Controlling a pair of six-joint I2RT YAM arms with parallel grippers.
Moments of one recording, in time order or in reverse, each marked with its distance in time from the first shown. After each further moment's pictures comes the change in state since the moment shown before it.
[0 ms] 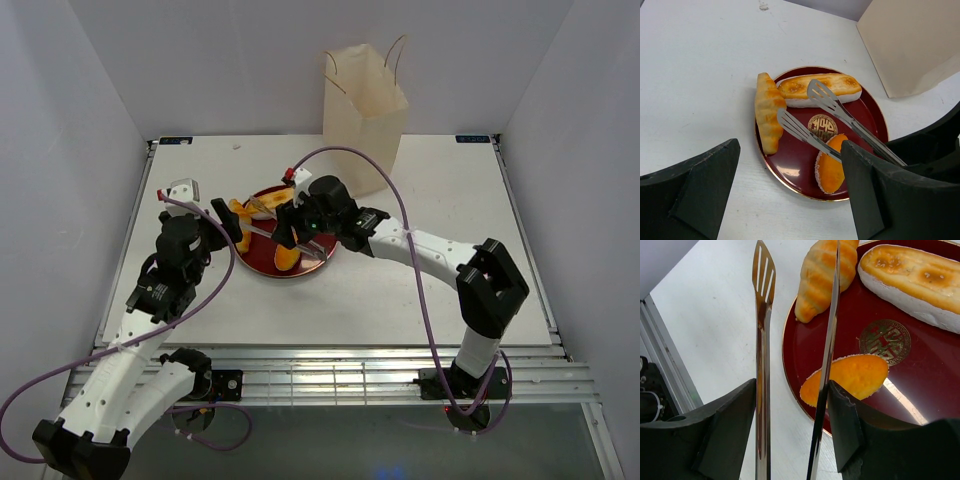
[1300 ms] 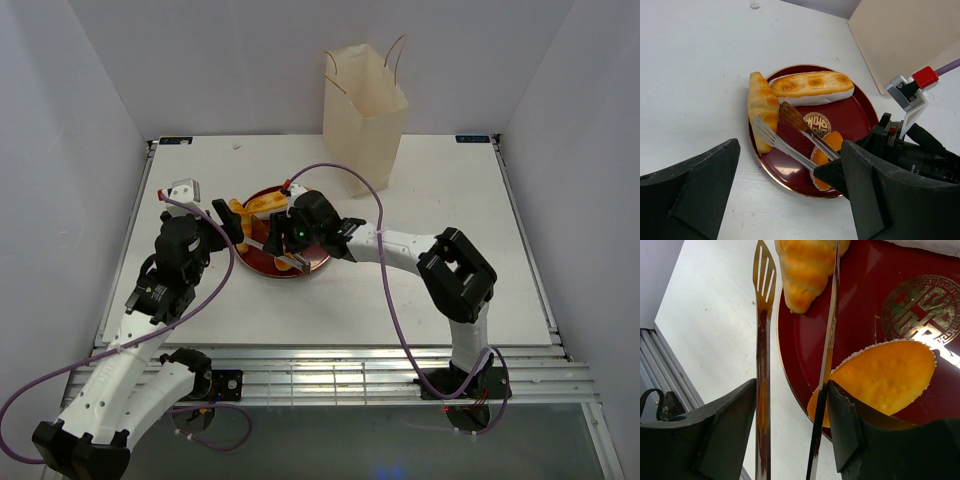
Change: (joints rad) left arm 0.000 -0.009 0.000 0.000 0.035 -0.004; right arm 0.020 0.194 0.003 0.118 0.031 0.296
